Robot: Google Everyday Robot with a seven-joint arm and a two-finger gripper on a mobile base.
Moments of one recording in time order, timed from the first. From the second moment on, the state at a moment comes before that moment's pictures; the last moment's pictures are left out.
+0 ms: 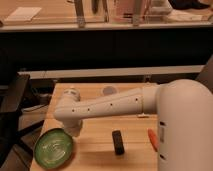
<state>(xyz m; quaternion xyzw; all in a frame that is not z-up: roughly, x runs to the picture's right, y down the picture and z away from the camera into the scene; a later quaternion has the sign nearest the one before) -0.165 0.231 0.730 -0.23 -0.26 -0.60 0.72</state>
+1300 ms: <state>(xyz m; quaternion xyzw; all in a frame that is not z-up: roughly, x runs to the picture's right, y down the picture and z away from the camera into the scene) -0.166 0.250 0.752 -0.23 -0.27 -0.62 0.70</state>
